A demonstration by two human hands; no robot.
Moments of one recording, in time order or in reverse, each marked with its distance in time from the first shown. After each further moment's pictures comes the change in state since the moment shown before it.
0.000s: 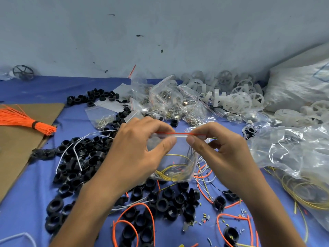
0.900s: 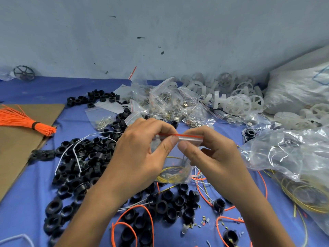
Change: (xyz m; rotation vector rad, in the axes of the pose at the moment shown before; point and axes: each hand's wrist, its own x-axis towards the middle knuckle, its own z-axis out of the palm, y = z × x) left_hand -0.002 0.009 0.003 -0.130 0.043 0.037; right_hand -0.002 0.004 0.014 0.206 -0.088 0.012
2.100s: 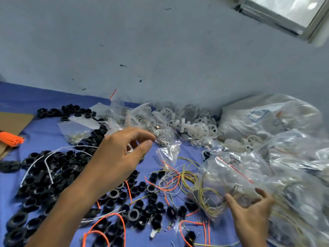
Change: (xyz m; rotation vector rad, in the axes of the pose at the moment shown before) left_hand -0.001 0.009 -0.025 -0.178 0.001 0.004; right_hand -0.121 0.064 -0.112 -0.647 0.889 0.478
